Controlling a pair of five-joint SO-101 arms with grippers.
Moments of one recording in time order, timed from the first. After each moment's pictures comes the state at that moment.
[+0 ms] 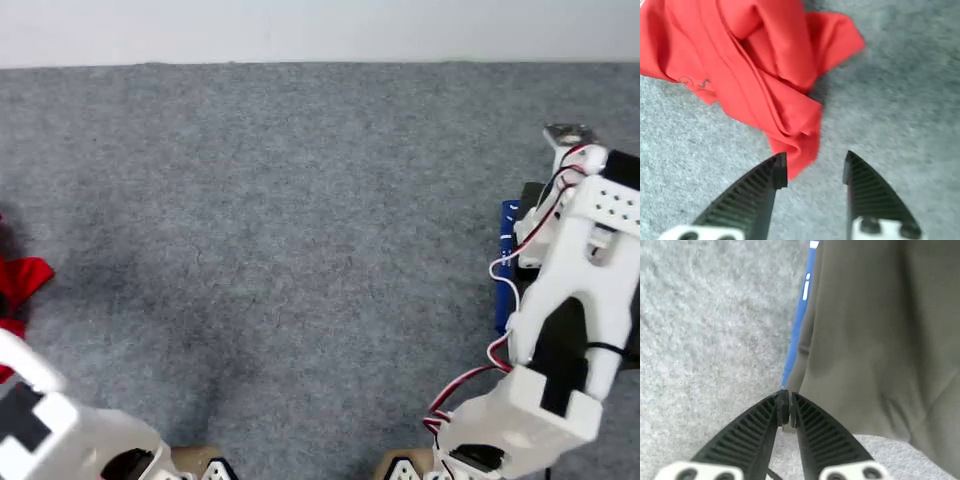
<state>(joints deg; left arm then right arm) -58.2 6.8 0.3 80.7 -33.0 22.2 6.6 -10.7 100.5 23.2</state>
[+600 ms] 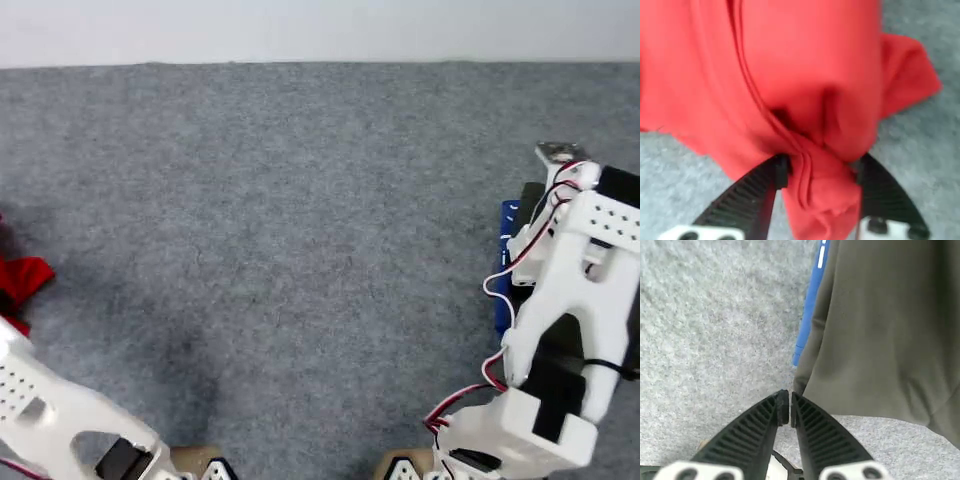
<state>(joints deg) -58.9 41.9 -28.3 78.9 -31.3 22.1 0.4 -2.0 100.5 22.8</state>
